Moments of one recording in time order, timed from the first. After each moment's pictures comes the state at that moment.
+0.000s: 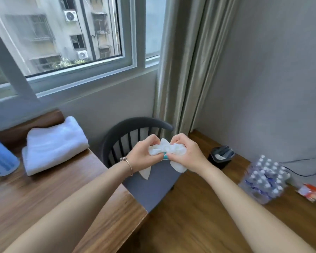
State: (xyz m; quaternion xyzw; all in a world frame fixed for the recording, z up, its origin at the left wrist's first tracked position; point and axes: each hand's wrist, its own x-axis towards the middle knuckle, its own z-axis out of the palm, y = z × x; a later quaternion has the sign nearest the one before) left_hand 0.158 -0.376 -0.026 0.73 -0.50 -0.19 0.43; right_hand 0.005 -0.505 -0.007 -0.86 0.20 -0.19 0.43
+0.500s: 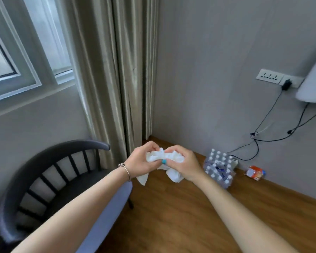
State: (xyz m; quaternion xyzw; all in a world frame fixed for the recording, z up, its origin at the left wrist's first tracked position) left_hand 0.024 -0.627 -0.021 0.63 -0.63 -0.23 0.40; right_hand -0.156 -0.706 -0.020 -0.79 0.33 -0.27 0.45
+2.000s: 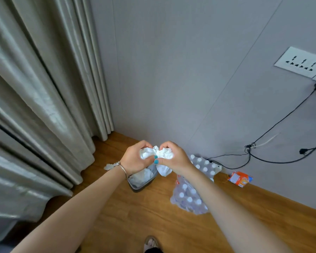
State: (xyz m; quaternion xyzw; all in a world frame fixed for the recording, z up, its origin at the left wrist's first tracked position) left_hand 0.030 -1.160 -0.199 0.66 -0.57 -0.30 0.38; right_hand -0.139 -1.227 -0.177 -0.75 0.44 -0.17 0.47
